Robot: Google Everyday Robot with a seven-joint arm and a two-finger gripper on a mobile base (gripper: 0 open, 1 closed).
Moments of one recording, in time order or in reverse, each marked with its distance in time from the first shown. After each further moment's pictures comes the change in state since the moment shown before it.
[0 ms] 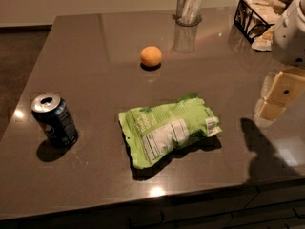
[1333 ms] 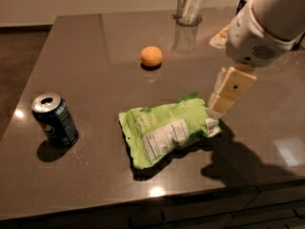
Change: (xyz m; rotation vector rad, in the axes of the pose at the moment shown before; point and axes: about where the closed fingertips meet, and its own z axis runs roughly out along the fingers) arm -0.075 -0.006 0.029 -0.015 -0.186 -0.056
